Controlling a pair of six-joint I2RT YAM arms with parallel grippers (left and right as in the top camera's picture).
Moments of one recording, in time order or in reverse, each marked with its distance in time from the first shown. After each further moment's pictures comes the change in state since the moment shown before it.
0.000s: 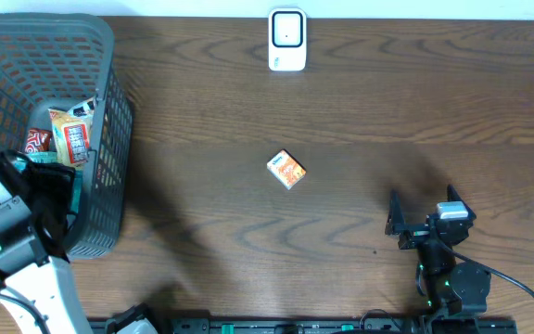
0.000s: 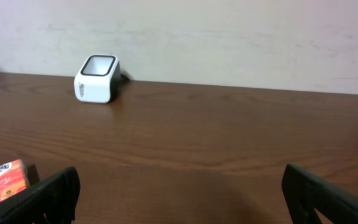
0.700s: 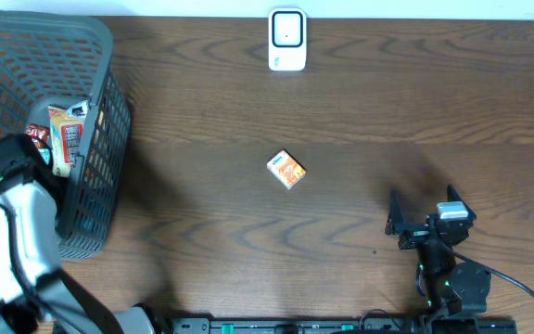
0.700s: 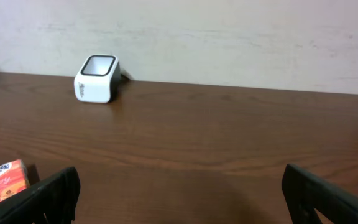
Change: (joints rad) left arm -0.002 0.465 -0.002 -0.008 -0.190 0.011; right arm 0.000 0.000 0.000 0.000 0.000 0.000
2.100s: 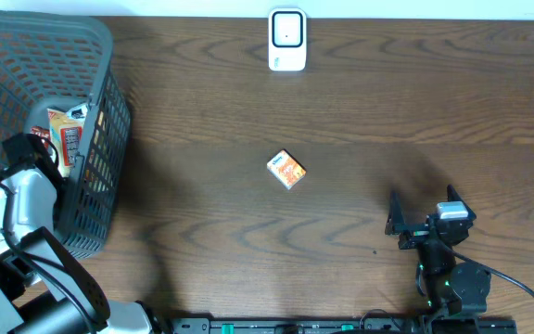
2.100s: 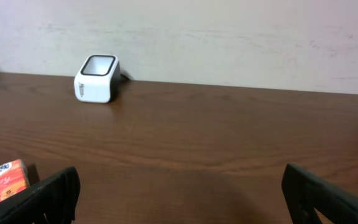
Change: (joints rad) left arm -0.004 0.161 0.013 0.024 -0.153 0.001; right arm 0.000 0.000 0.000 0.000 0.000 0.000
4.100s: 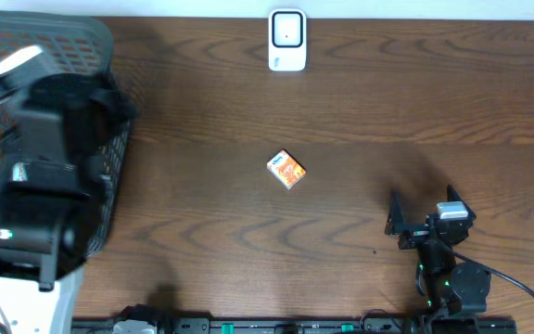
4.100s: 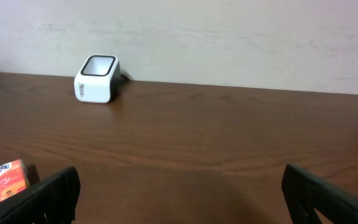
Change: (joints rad) left arm -0.674 -0.497 0.597 -0.231 -0.301 0.299; right arm 0.000 0.000 0.000 0.000 0.000 0.000
